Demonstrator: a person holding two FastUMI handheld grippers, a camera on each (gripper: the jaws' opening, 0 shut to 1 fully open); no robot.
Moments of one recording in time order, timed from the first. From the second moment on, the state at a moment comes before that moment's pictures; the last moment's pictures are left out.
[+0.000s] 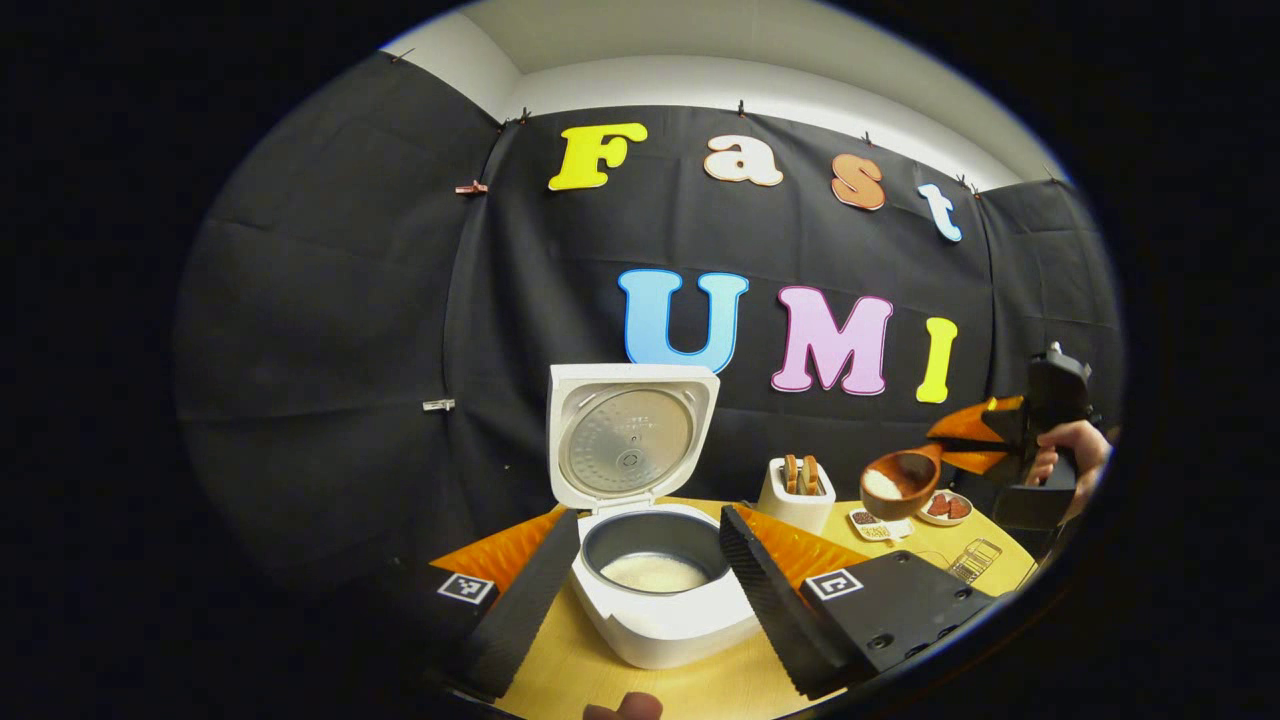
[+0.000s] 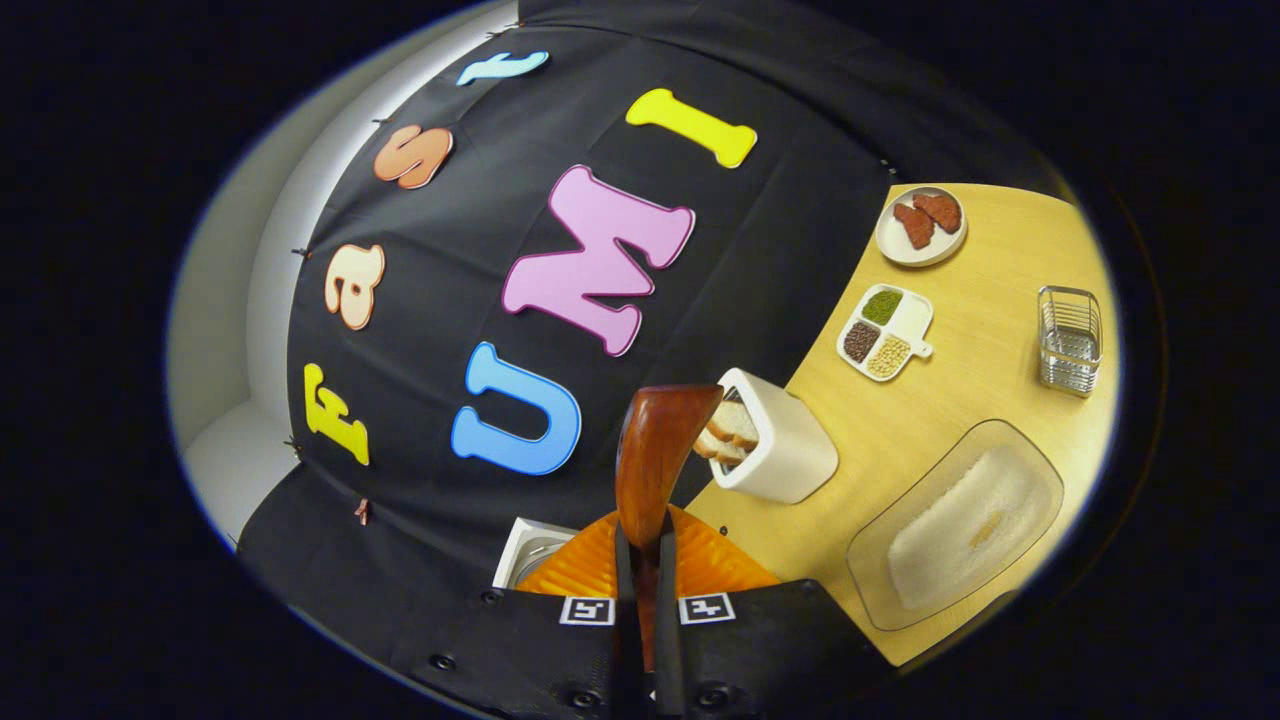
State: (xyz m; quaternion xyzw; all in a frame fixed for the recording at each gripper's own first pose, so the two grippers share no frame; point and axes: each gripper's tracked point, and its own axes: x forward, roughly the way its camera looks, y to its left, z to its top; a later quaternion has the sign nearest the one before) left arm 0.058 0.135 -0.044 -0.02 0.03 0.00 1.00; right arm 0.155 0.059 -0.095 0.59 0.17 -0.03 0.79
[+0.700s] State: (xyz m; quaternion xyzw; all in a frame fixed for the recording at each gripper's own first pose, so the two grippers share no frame) left arm 0.071 0.172 -0.056 -0.04 0.04 0.01 1.00; right arm 0.260 0.223 -0.094 0.43 0.19 0.04 0.88
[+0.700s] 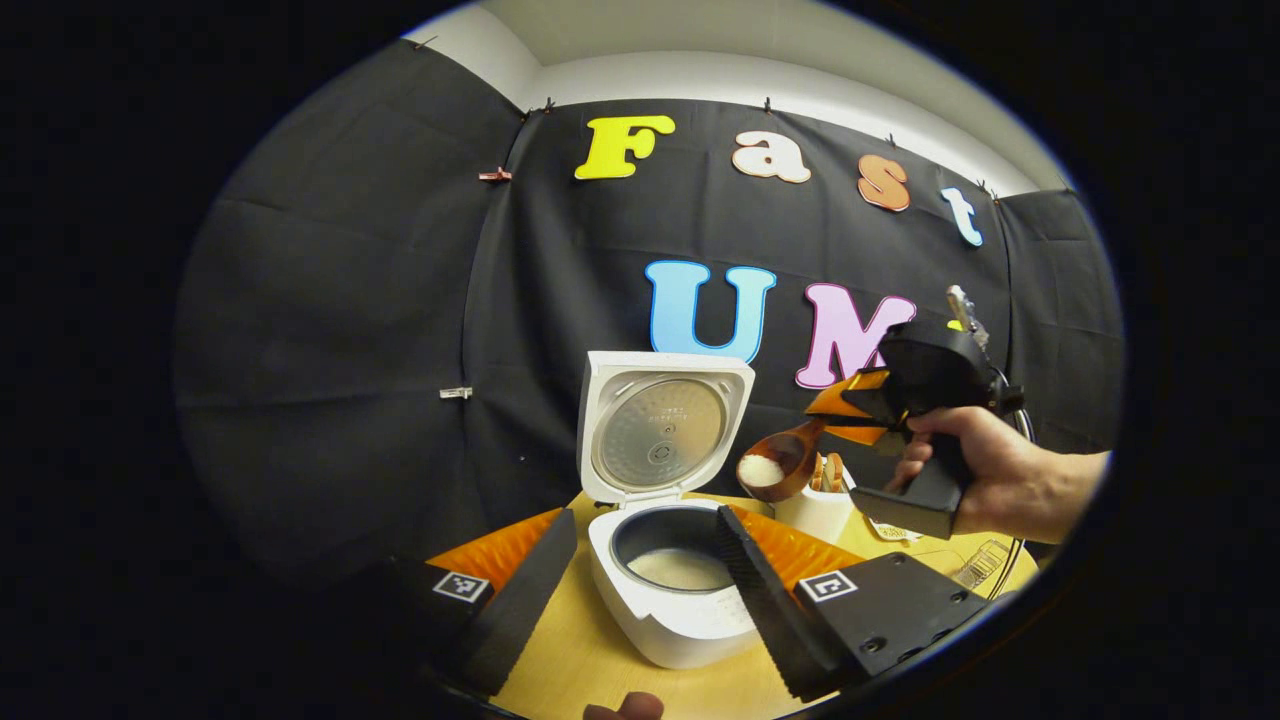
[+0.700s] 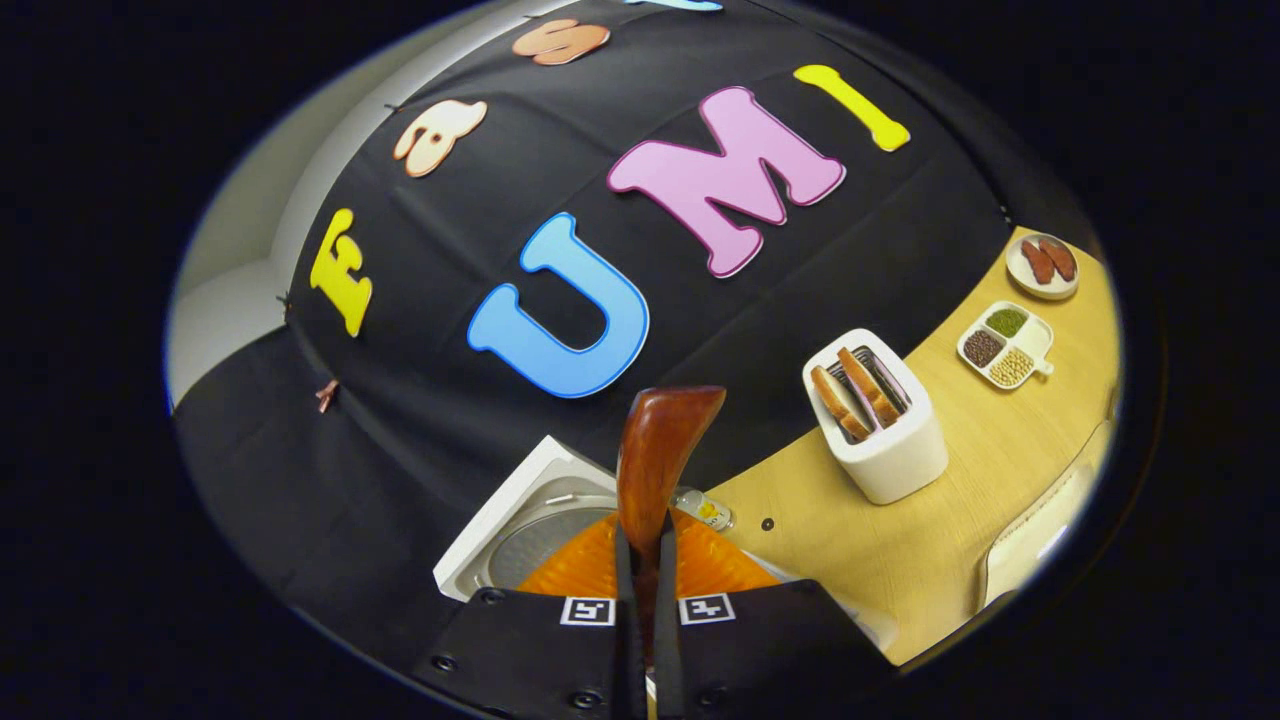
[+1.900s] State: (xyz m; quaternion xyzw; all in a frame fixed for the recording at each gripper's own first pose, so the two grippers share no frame) left arm 0.066 0.187 -0.067 -0.06 0.05 0.02 1.00; right arm 0.222 0.363 -0.068 -0.12 0.00 0.30 0.95
